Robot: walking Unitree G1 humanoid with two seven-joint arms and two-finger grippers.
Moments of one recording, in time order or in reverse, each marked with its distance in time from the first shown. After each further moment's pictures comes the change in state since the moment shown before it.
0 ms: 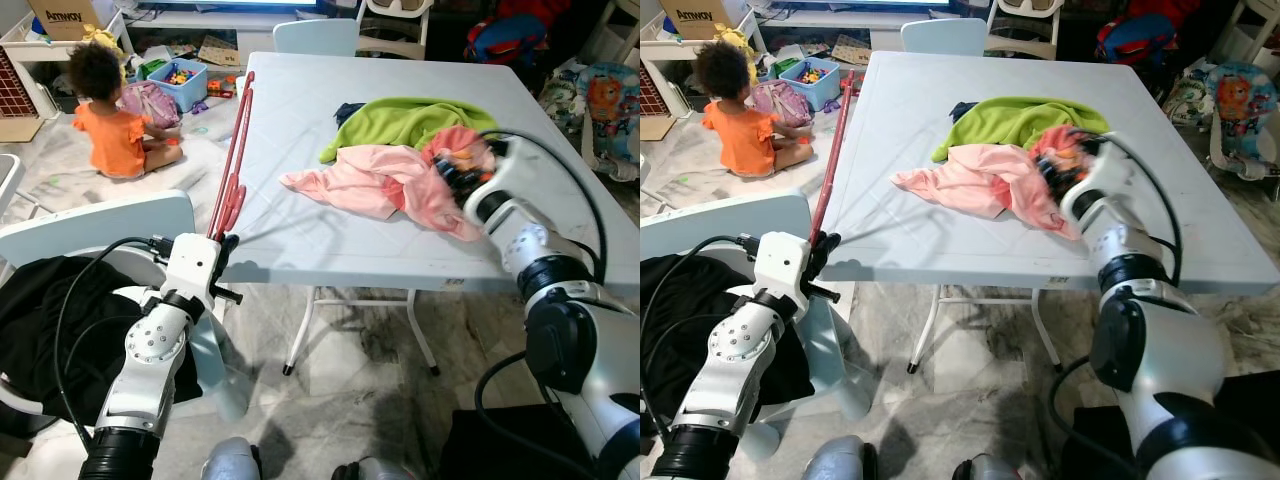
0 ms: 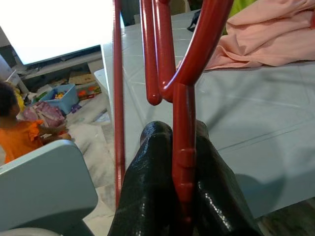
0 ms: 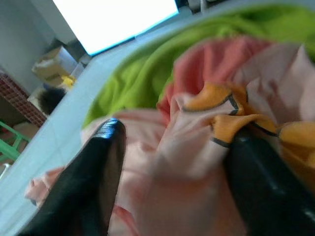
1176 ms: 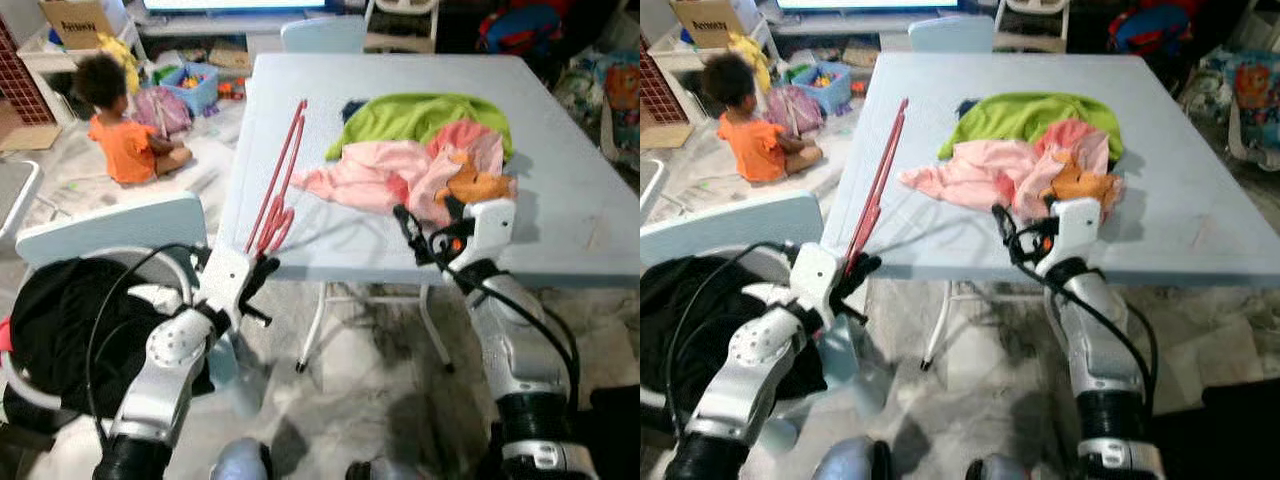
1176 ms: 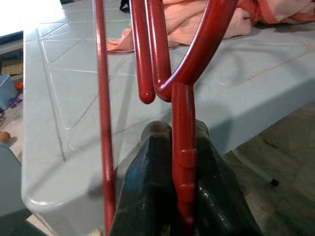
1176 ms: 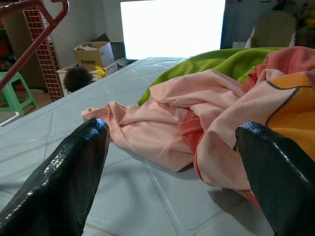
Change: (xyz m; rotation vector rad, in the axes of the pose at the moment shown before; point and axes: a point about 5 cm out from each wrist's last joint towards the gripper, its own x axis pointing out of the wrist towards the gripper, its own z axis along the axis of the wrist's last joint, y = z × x) left arm 0.001 -0.035 0.005 -0.047 0.048 -0.252; right arm -0.074 0.036 -0.062 -0.400 -0.135 0.181
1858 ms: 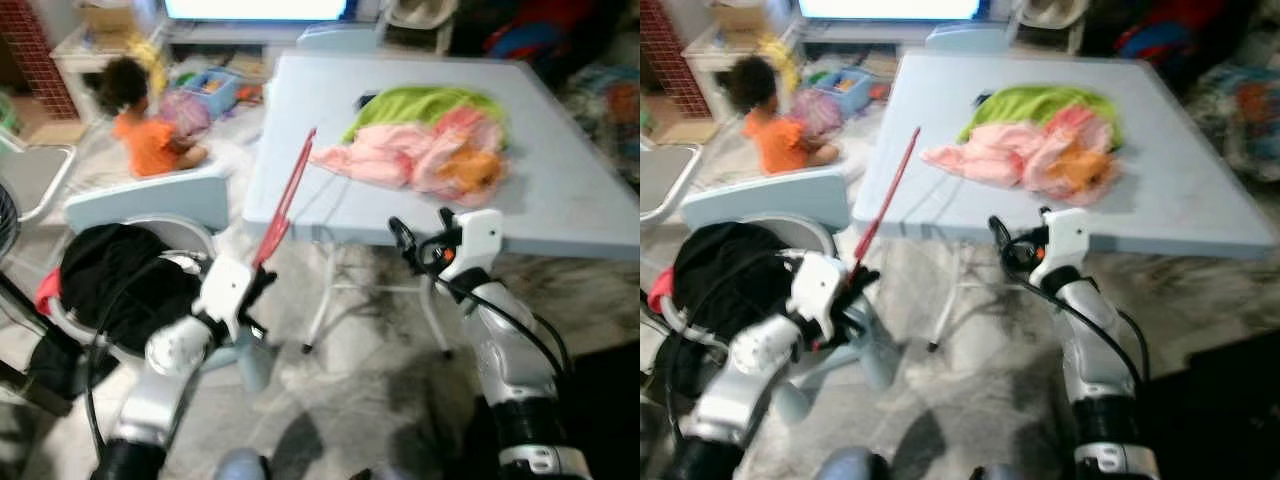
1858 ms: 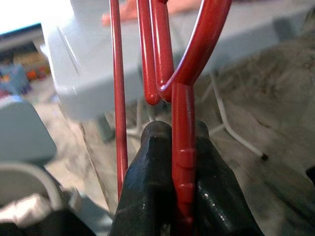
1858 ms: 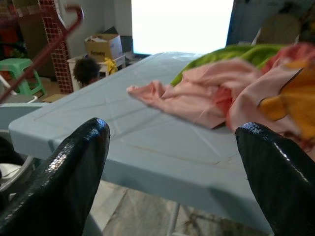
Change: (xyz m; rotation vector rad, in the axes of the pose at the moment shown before) left arm 0.000 0.003 -0.010 0.019 0.047 -0.004; right arm -0.001 0.003 -0.011 -0.028 0.054 -0.009
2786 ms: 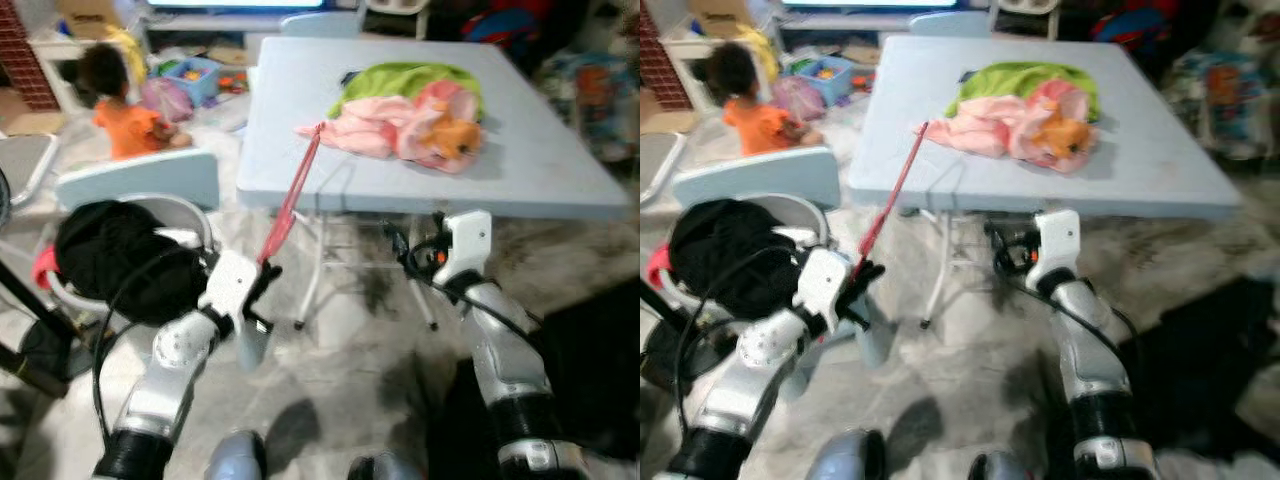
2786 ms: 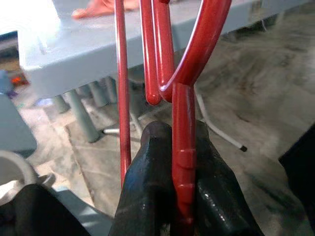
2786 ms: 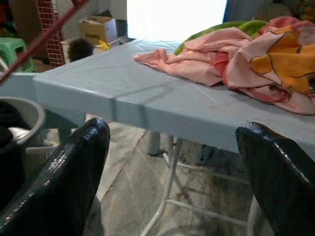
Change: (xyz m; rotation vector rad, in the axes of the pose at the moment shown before) left arm 0.006 -0.005 0.000 0.010 -0.005 -0.017; right arm 0.000 0.000 -0.012 -0.029 0.049 0.005
